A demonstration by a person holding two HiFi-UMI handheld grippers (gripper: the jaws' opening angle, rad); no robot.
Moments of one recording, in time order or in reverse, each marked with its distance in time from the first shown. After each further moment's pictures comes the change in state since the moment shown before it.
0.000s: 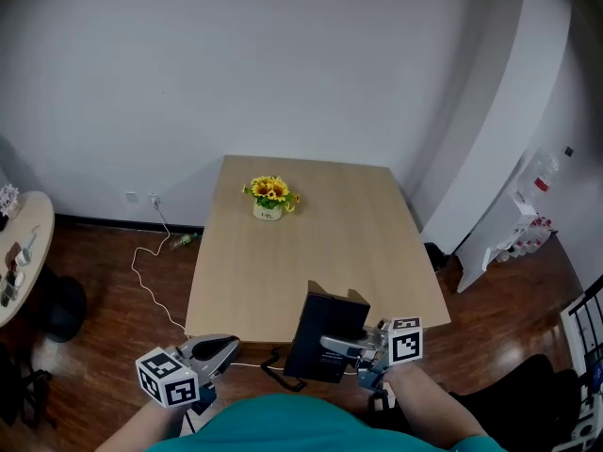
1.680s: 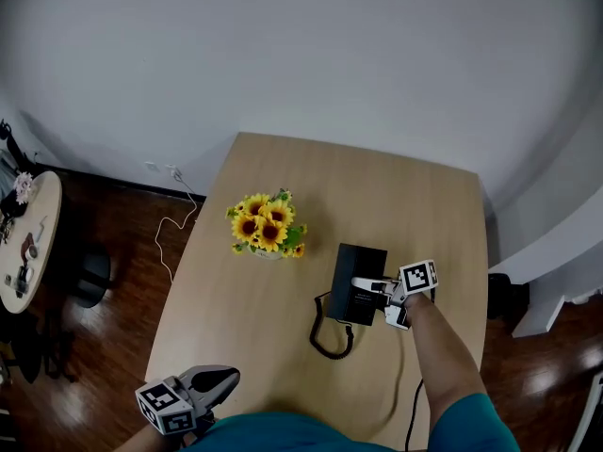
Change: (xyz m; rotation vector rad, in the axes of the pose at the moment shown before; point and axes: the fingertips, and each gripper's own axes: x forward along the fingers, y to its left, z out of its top) left arm 0.233 0.151 0.010 -0.218 0.137 0.283; right arm -0.011 -0.538 0.180 0.400 0.311 -0.041
